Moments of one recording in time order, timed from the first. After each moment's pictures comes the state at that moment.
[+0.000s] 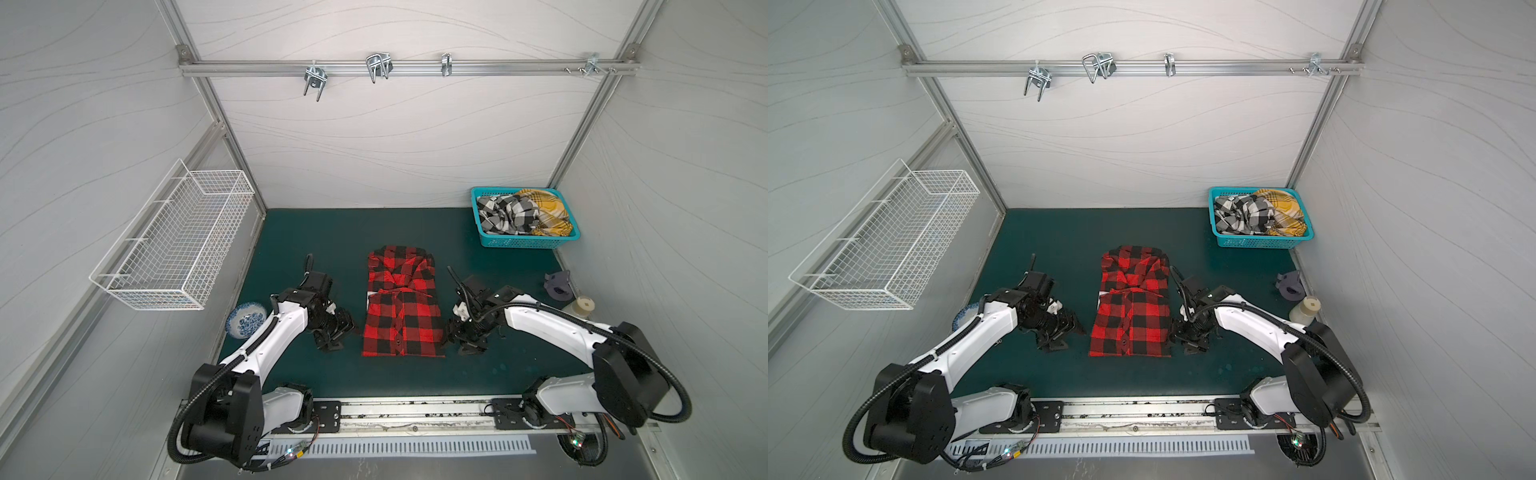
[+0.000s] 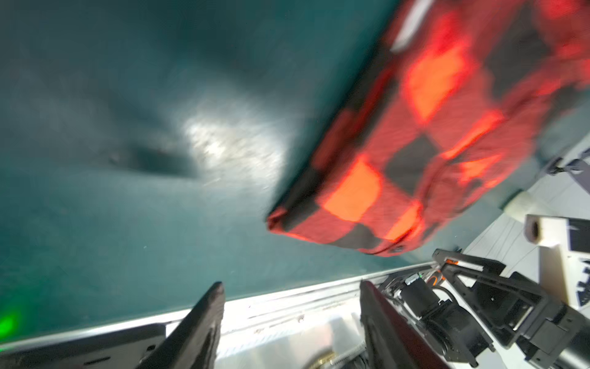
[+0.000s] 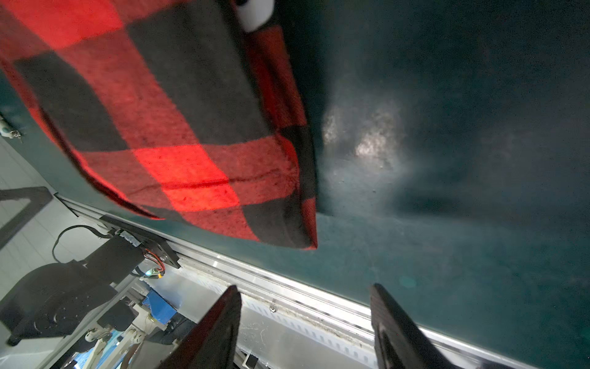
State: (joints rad) left arm -0.19 1.23 0.71 -0.98 0.52 -0.72; right arm 0.68 1.40 0.78 -0.80 -0.49 0.79
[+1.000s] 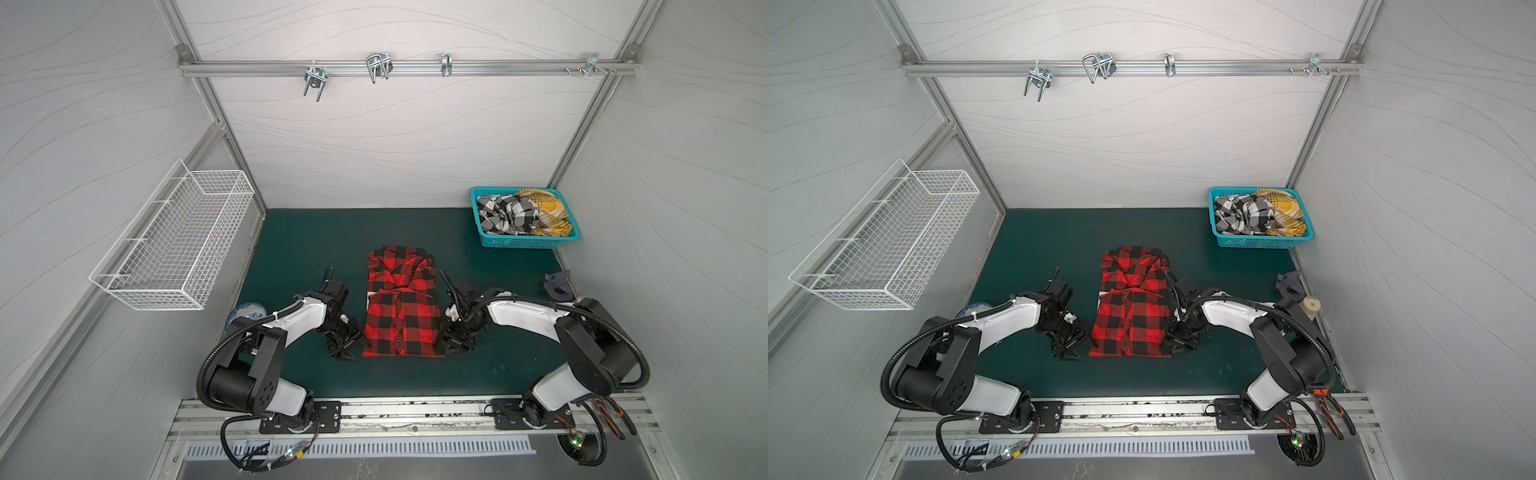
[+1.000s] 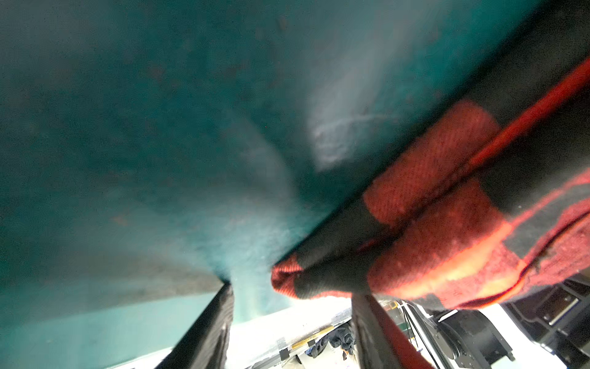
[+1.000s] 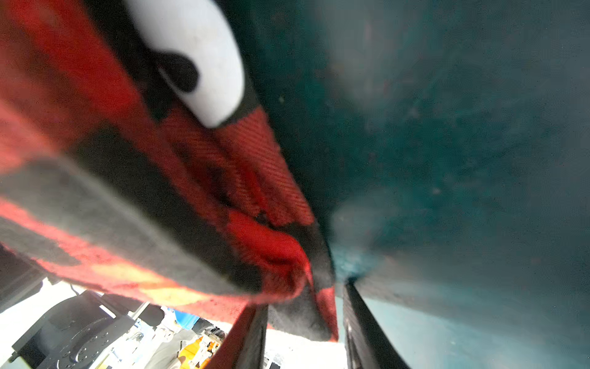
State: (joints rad) left arm -0.30 1.46 0.66 -0.79 0.55 -0.79; right arm 0.68 1.56 0.76 -0.61 -0.54 0.86
